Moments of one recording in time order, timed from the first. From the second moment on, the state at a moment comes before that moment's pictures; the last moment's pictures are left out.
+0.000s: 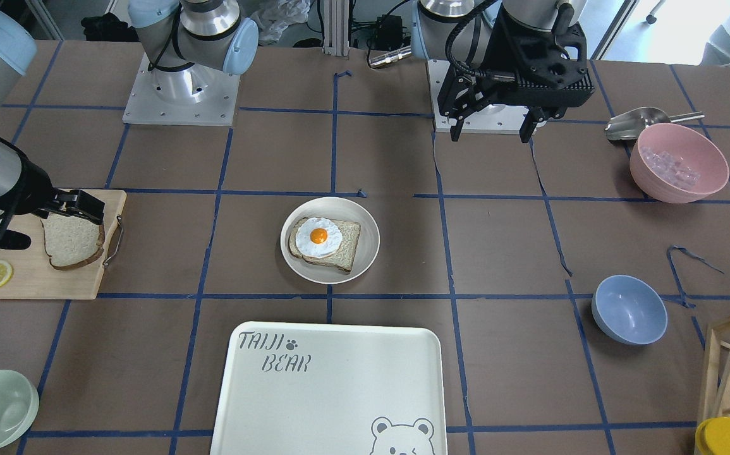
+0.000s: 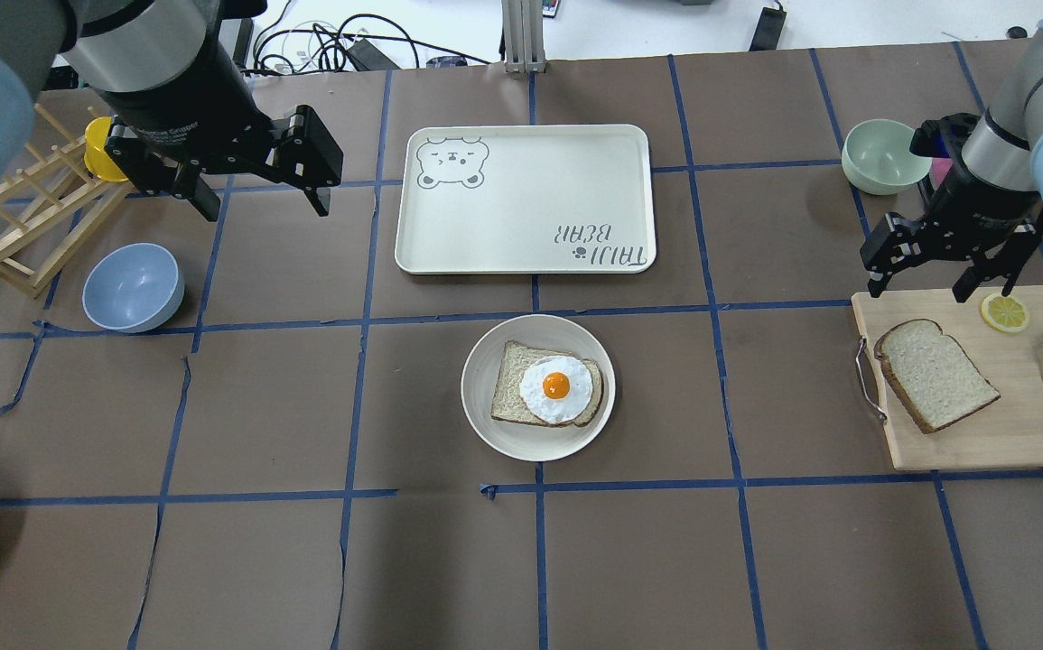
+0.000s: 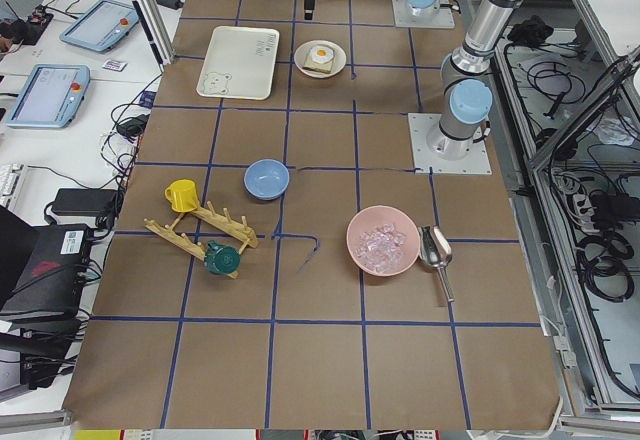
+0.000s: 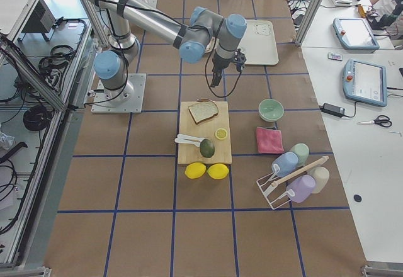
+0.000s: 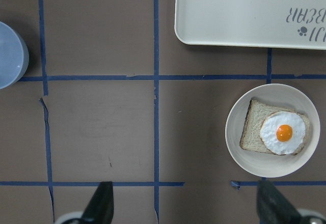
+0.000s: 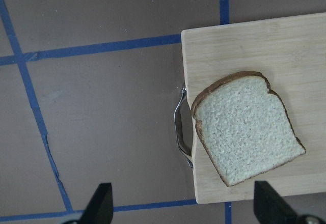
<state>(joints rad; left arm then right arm) -1.65 -1.54 -1.50 -1.62 1.58 -0.08 1.22 -1.42 1.82 -1.74 -1.63 -0.23</state>
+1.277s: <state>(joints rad) -1.65 -1.54 -1.50 -1.62 1.58 -0.08 1.21 -1.30 1.99 -2.04 -1.70 -0.12</state>
